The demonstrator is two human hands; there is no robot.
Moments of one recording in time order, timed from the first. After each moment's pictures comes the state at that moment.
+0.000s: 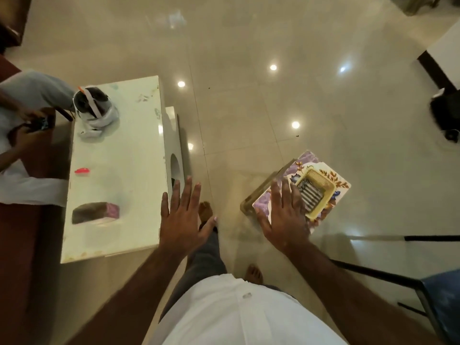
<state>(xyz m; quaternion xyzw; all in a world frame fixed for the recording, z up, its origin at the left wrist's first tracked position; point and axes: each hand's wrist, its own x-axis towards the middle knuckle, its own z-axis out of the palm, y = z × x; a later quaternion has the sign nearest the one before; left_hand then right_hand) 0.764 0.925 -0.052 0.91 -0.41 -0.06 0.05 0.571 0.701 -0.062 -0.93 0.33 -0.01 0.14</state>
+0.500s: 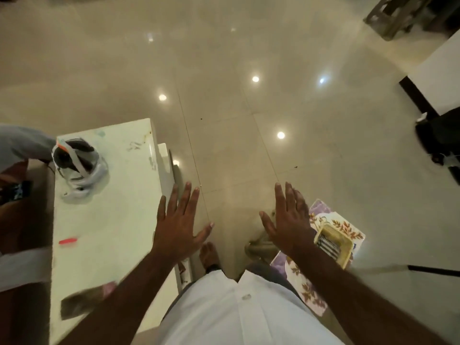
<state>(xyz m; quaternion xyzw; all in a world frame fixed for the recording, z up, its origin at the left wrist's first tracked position) 1.048 0.805 -0.037 0.87 -0.47 -0.07 0.07 0.819 0.574 -0.042 -0.92 0.38 0.02 0.14</state>
